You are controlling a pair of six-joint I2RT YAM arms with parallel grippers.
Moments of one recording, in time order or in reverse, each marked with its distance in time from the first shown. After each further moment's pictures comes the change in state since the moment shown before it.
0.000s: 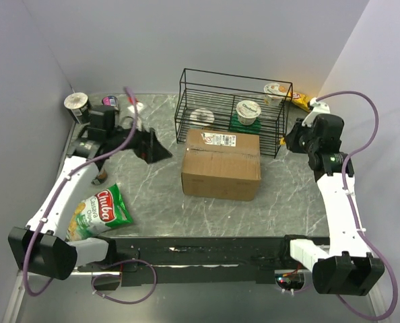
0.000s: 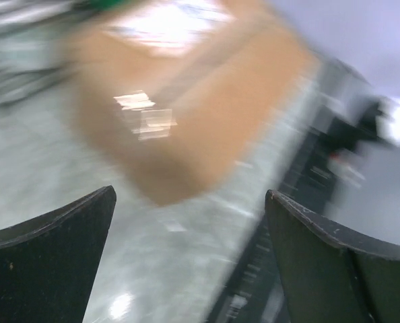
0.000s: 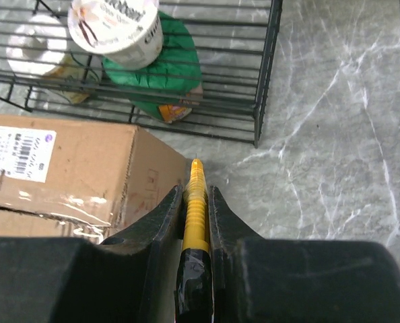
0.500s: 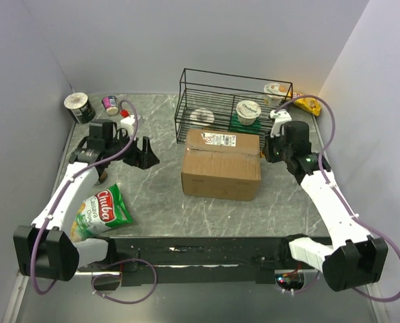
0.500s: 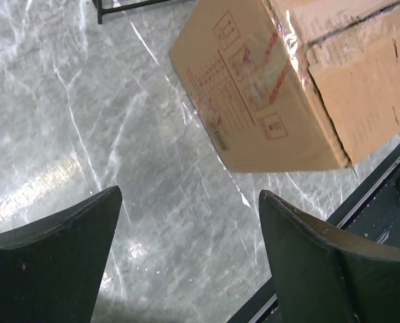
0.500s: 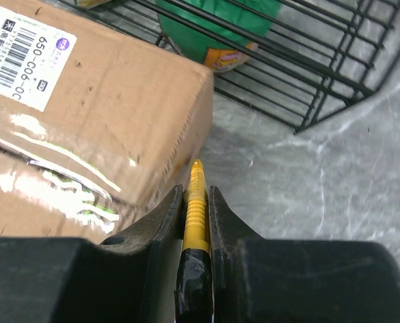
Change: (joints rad) left arm 0.122 -0.014 -0.175 0.021 -0.286 0.044; right arm 0.242 0.034 -0.138 0.053 0.077 -0.150
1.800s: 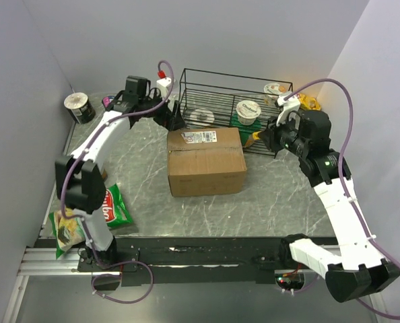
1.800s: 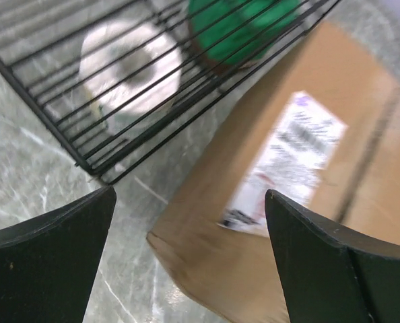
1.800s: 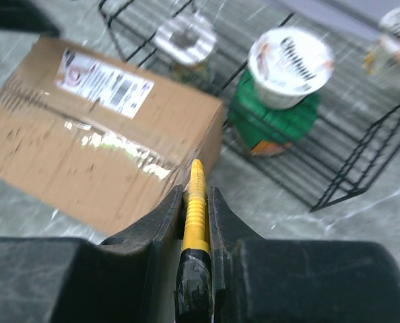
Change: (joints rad) left arm -0.146 0.588 0.643 0.037 0.081 0.099; right arm 0.037 -0.075 0.232 -0.051 -0.198 -0.045
